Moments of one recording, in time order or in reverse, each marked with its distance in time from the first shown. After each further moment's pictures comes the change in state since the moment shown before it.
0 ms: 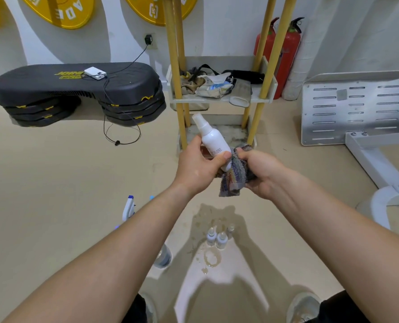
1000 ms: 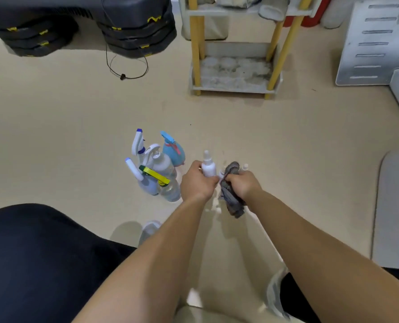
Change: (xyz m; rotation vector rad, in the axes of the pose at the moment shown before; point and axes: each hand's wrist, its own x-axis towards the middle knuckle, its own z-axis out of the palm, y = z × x) left_hand -0.116 -0.185 0.051 0.261 0.026 -0.581; right_hand 0.055 0.227 -0.011 -0.574 -0.049 0.150
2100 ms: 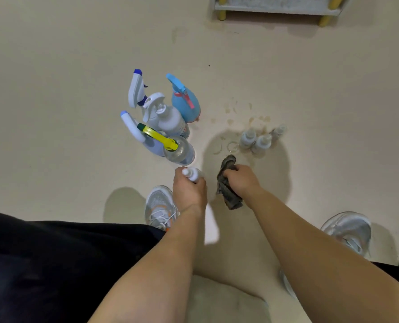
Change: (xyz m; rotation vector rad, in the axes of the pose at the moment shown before) left_hand 0.014 -0.152 0.048 0.007 0.235 -0.338; right_hand 0.077 0.080 0.083 -0.159 -0.159 0.091
